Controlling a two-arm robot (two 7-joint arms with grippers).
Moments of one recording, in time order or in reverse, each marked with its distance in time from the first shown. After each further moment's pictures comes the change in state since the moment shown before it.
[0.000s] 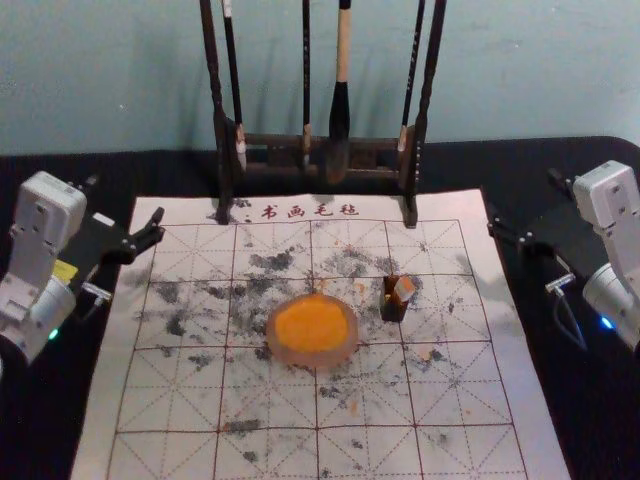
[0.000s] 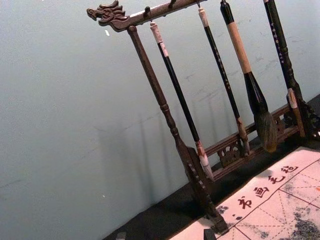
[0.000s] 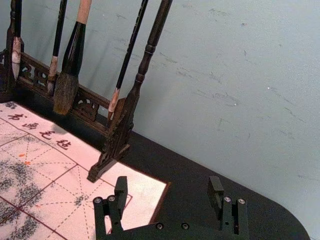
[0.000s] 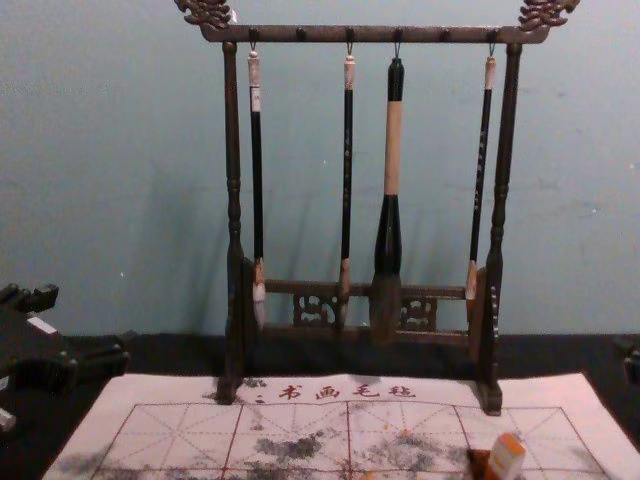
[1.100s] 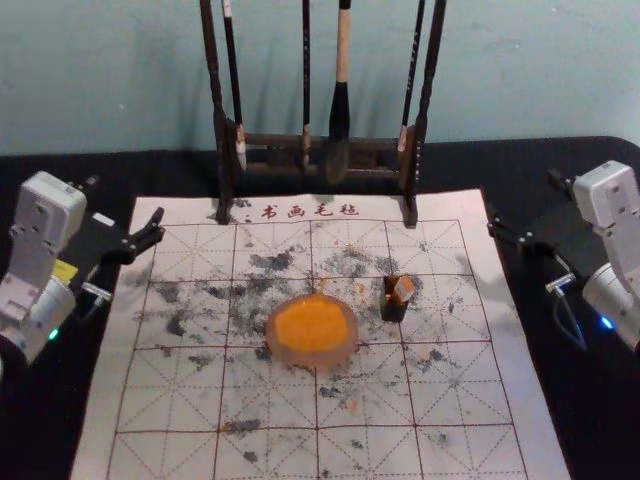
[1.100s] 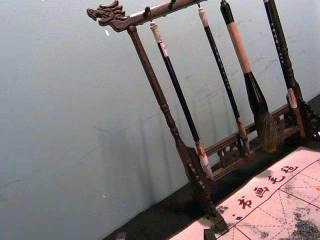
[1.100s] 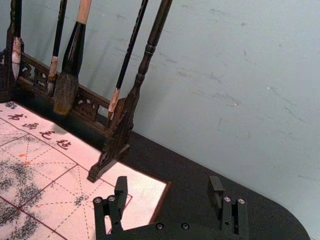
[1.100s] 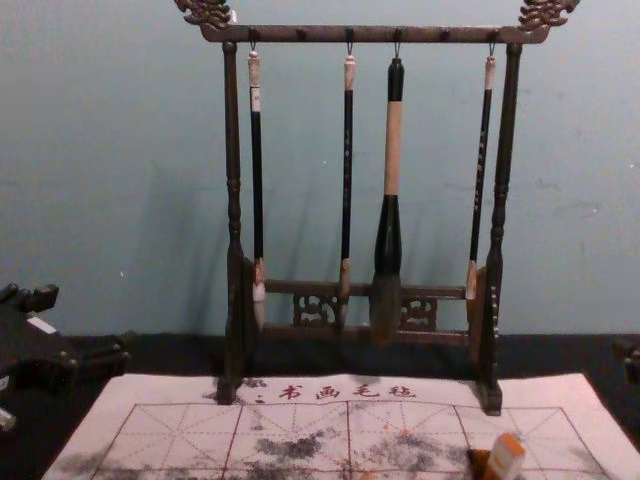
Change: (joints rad) left arm 0.000 0.000 0.000 0.000 0.000 0.000 0.000; right arm 0.000 0.000 0.000 0.000 0.000 0.000 0.000
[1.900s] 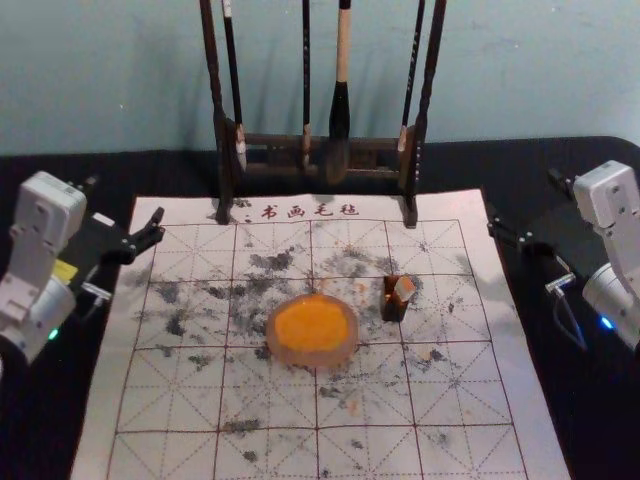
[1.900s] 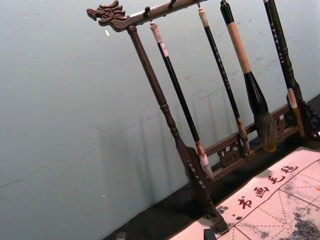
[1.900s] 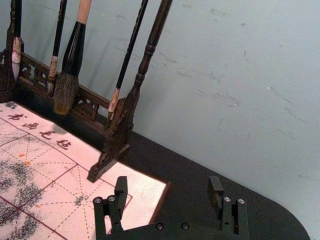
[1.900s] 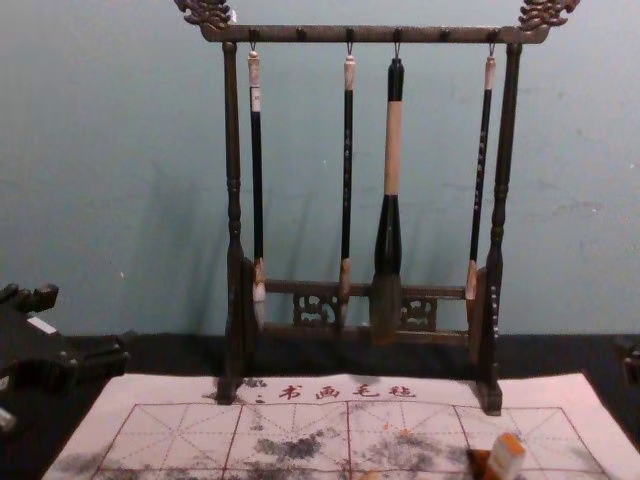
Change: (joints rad) left arm 0.000 0.000 0.000 0.000 0.000 0.000 0.000; right arm 0.000 0.000 0.000 0.000 0.000 0.000 0.000
